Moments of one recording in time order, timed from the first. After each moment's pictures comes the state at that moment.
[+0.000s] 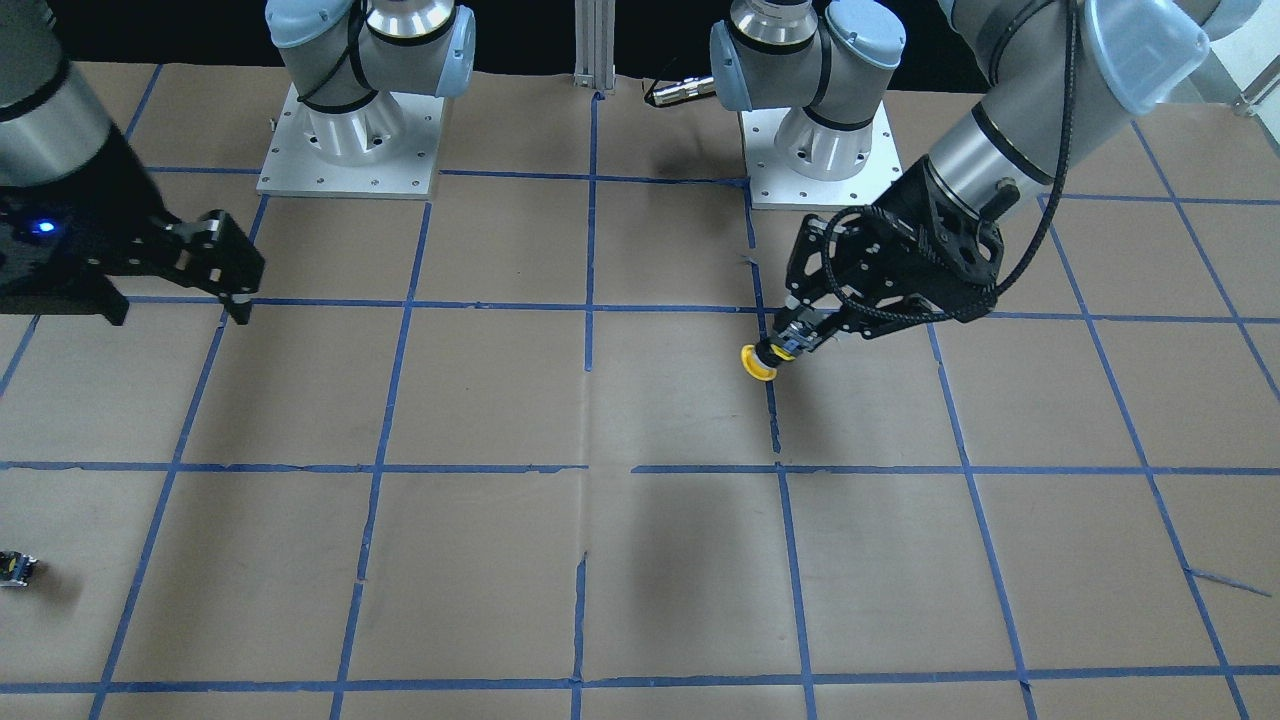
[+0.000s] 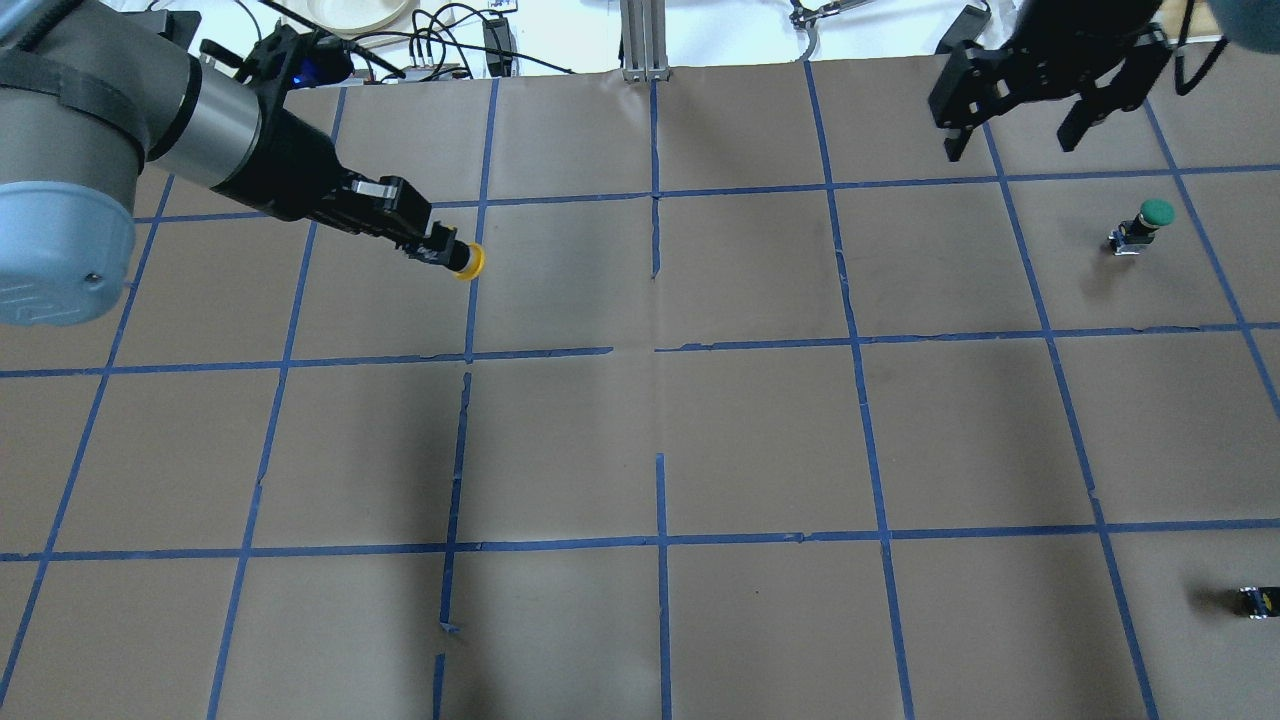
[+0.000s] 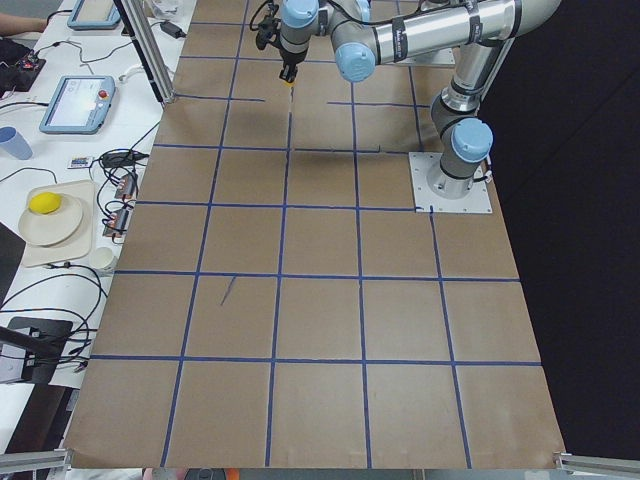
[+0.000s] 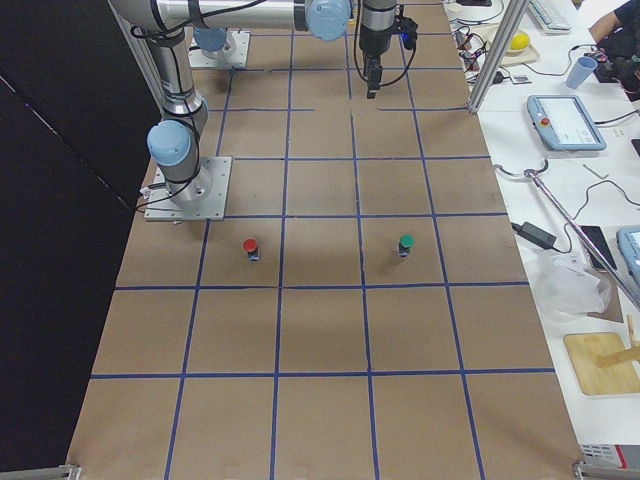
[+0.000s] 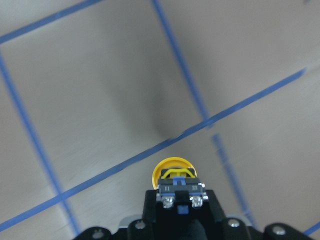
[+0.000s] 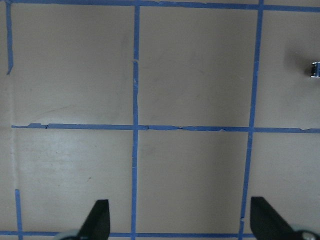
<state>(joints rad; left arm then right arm) -1.44 -1.55 -1.77 -1.31 0.97 0.35 1.41 -1.45 1.41 -1.55 -1.59 -0.22</state>
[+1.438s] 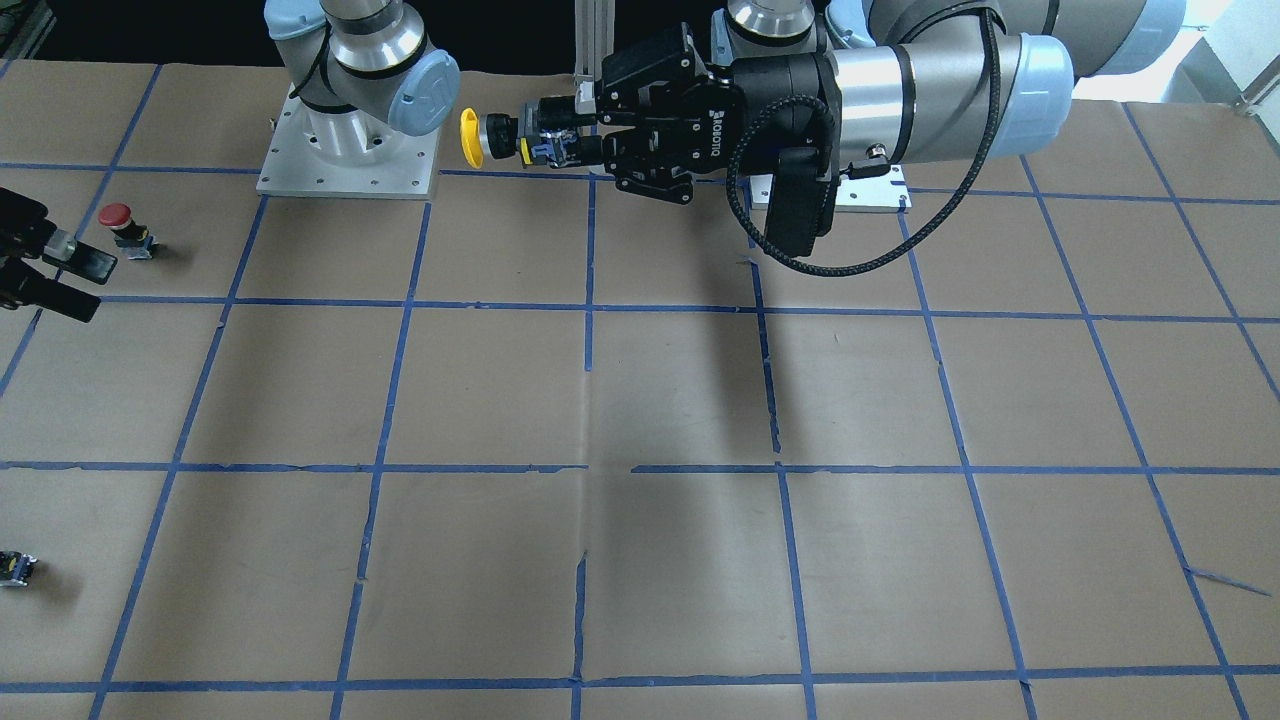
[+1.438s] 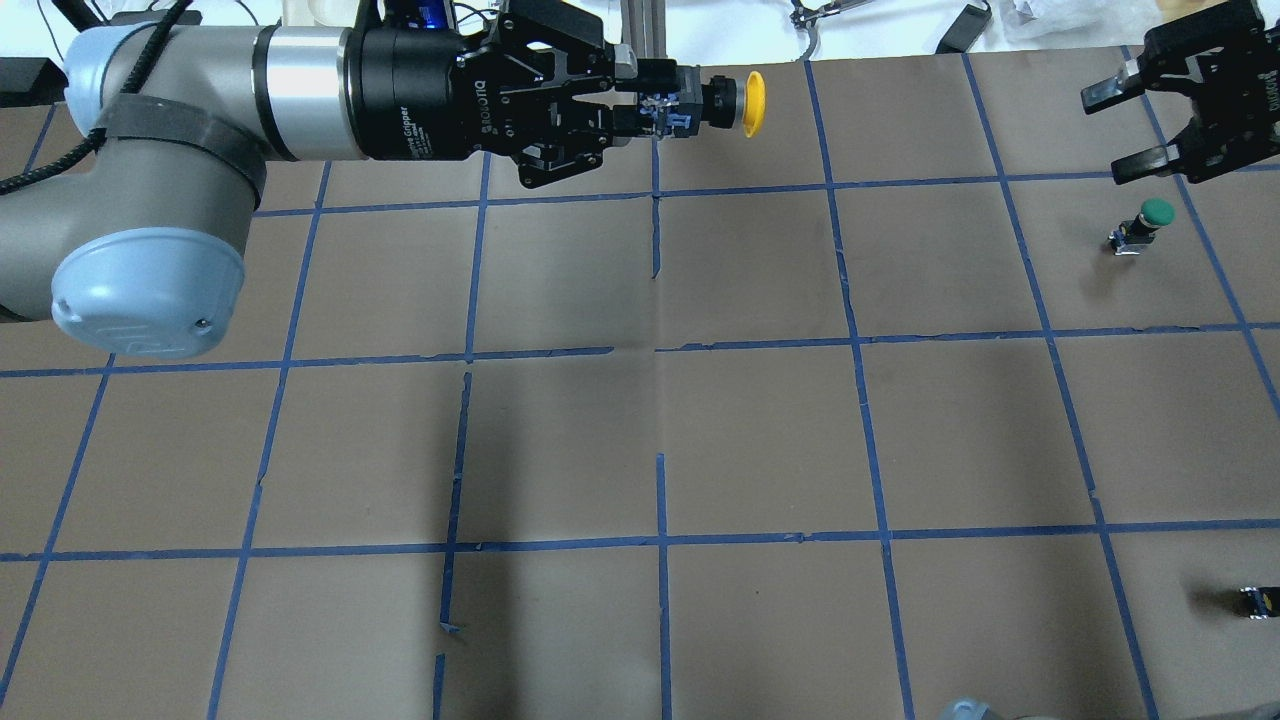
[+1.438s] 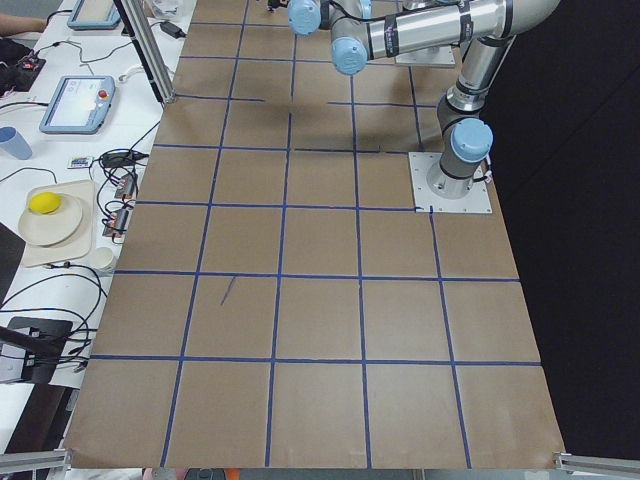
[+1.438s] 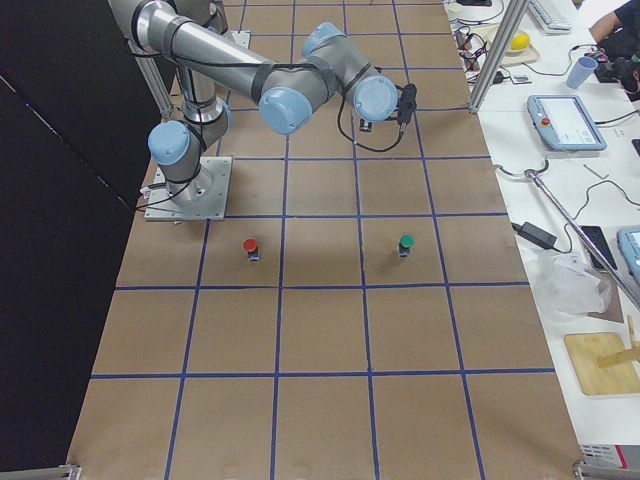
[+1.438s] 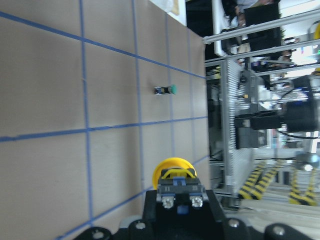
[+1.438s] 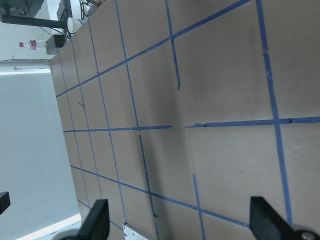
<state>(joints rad) -1.55 -1.59 -1.81 -1.27 0.07 -0.09 1.00 -1.41 1.46 -1.09 -0.79 -0.61</state>
